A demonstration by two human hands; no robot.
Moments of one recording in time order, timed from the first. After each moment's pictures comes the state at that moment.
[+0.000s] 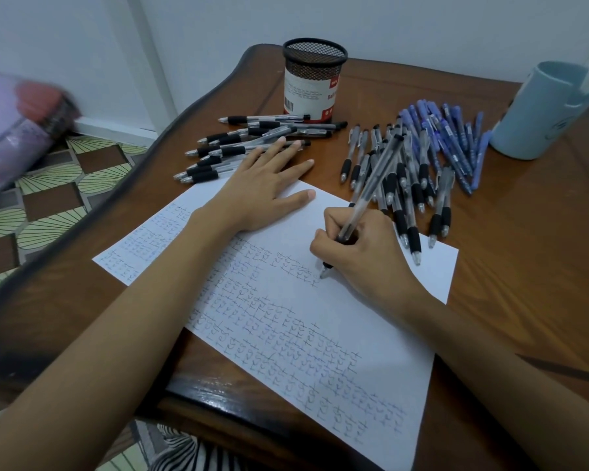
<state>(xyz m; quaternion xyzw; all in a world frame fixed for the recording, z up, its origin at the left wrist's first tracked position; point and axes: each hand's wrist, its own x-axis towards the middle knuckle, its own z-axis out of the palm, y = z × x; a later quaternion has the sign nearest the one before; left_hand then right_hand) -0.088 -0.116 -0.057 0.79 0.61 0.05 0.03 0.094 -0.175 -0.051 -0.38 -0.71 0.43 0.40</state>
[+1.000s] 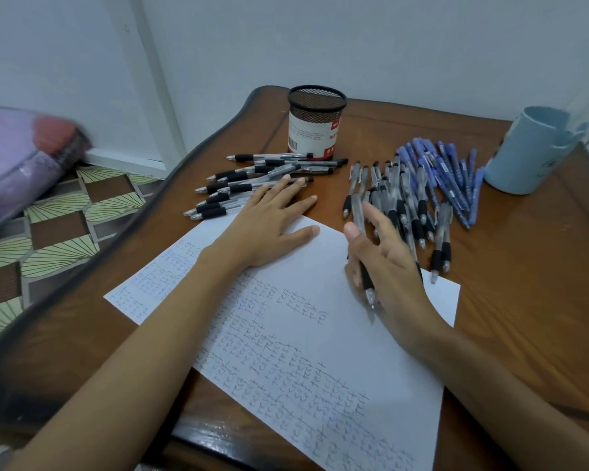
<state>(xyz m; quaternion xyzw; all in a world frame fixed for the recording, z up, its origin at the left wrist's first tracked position) -0.087 -0.118 -0.057 0.80 0.60 0.08 0.04 0.102 -0.165 -0.045 -0.41 -0.57 0.57 0.42</state>
